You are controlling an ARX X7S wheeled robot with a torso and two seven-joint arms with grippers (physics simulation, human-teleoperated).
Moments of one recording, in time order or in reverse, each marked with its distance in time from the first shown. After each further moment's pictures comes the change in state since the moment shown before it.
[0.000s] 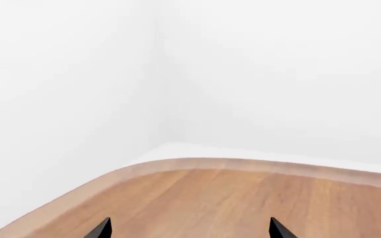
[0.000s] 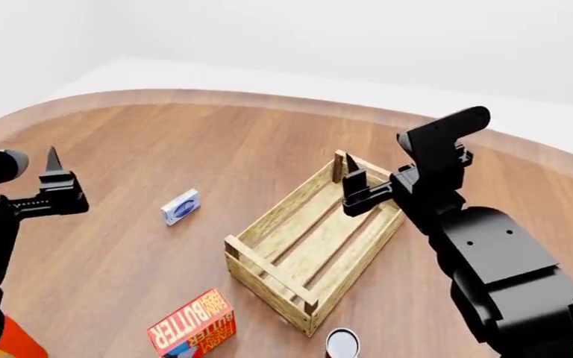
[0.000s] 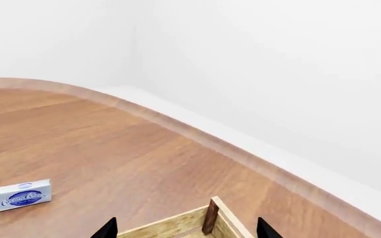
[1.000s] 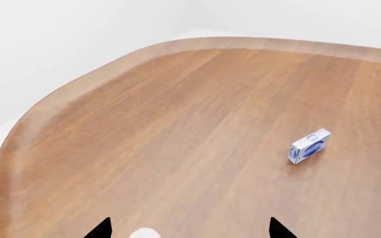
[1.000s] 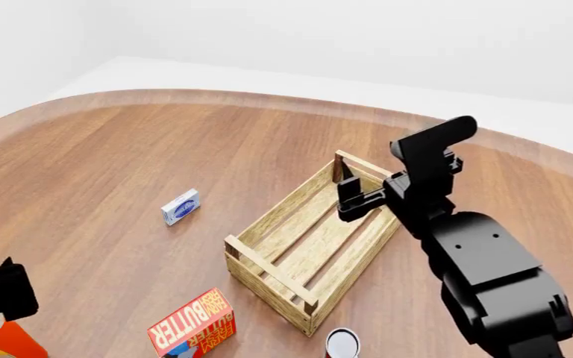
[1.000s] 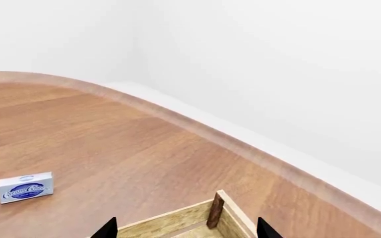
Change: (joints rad) left arm 0.214 -0.137 -0.472 0.115 -0.655 -0.543 -0.324; right arm -0.010 -0.010 -0.031 0.080 -0.008 -0.077 0.001
